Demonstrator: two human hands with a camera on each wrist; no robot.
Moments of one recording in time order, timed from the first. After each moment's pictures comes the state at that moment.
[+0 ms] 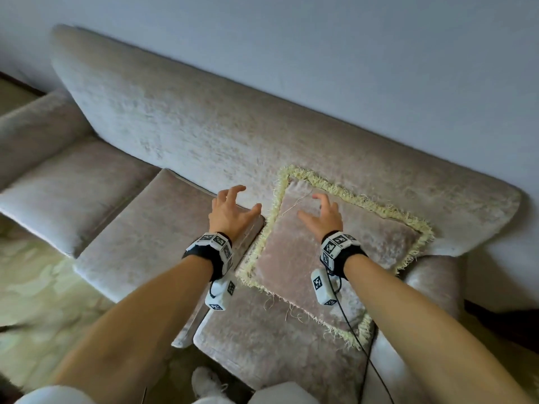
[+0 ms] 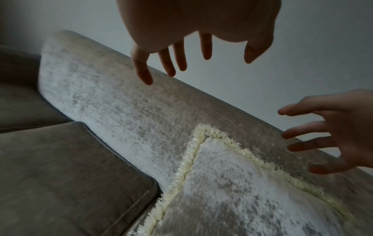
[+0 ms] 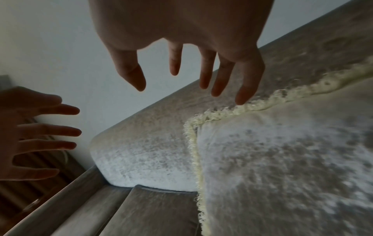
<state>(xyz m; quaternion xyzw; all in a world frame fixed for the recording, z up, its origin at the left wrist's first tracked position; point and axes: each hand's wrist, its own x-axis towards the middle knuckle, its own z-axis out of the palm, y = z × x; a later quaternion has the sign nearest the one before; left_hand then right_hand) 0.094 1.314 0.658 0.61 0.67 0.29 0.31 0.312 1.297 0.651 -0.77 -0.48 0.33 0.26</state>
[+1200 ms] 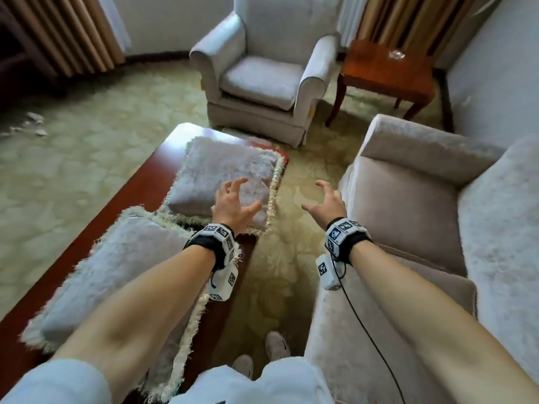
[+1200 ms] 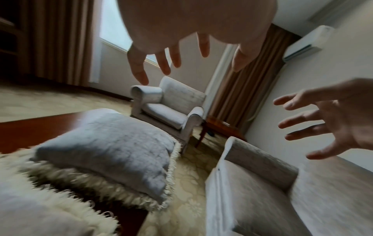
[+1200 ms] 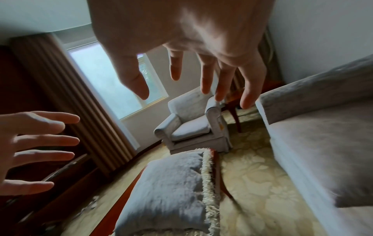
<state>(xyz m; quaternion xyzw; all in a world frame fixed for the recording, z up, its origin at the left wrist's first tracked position) -0.472 0.996 0.649 0.05 0.92 0.38 0.06 -0.419 1.216 0.671 -0.26 -0.89 0.38 -0.04</state>
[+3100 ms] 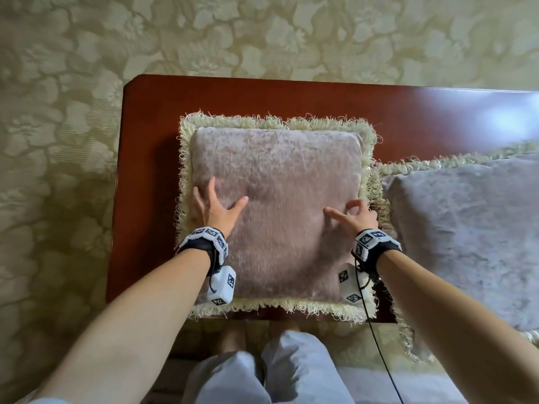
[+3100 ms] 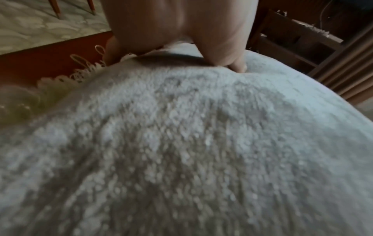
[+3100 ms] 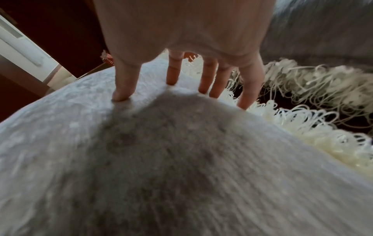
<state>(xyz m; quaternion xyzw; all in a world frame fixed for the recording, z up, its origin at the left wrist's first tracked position) -0.385 0.666 0.359 -0.69 0.56 0.46 0.00 -0.641 0.819 0.363 0.07 -0.89 0.12 -0.44</state>
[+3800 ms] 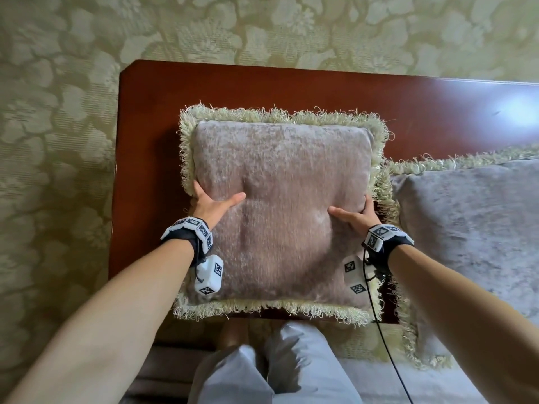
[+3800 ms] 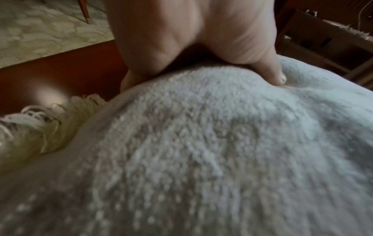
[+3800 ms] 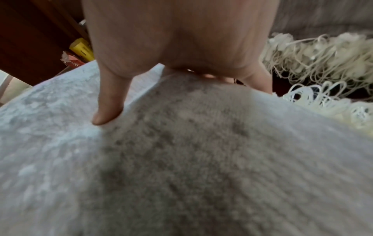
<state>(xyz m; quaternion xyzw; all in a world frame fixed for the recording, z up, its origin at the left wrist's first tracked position) -0.375 0.630 0.360 -0.72 0.46 0.51 0.08 -0.656 0.812 0.343 0.01 -0.82 0.26 -0.51</state>
